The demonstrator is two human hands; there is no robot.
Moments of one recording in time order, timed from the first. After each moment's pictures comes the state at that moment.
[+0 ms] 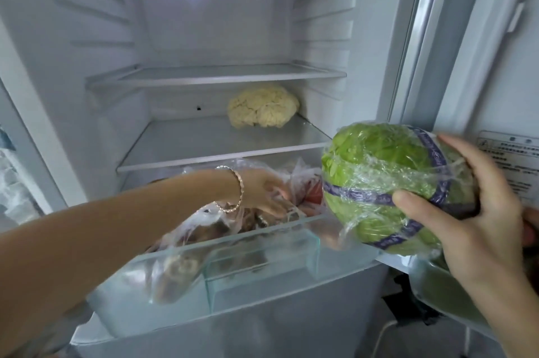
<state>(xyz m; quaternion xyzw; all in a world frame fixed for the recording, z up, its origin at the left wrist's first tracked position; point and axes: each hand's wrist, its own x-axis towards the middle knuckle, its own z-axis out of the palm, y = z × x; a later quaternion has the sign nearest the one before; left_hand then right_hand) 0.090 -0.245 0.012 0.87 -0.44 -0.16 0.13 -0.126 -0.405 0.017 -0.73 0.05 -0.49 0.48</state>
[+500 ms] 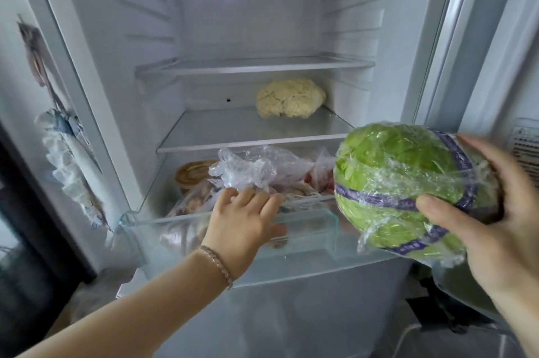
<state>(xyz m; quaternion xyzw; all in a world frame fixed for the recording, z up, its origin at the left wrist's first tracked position) 0.014 -0.176 -0.055 0.84 -0.38 0.39 -0.03 -0.137 -0.399 0.002 -0.74 0.01 -0.45 0.50</state>
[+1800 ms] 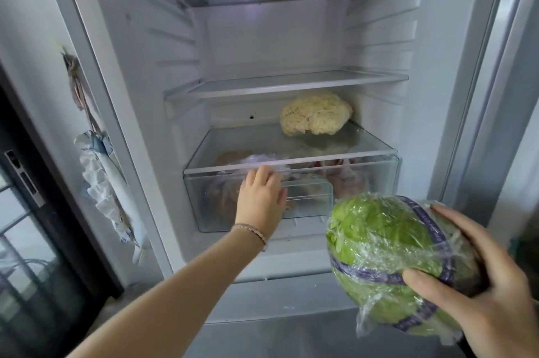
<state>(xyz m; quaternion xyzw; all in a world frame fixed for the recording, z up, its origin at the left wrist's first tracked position) 0.103 -0.198 -0.054 0.88 -0.25 0.32 0.26 -0.117 -0.371 -0.038 -0.75 0.03 -0.35 0.55</state>
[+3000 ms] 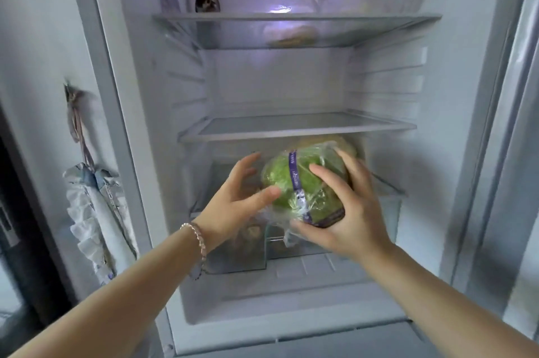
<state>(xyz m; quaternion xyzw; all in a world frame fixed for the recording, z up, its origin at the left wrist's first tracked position) 0.103 -0.133 0.045 0.70 -0.32 -0.01 0.64 0.049 -0.322 0.015 -0.82 -0.15 -0.52 0.21</state>
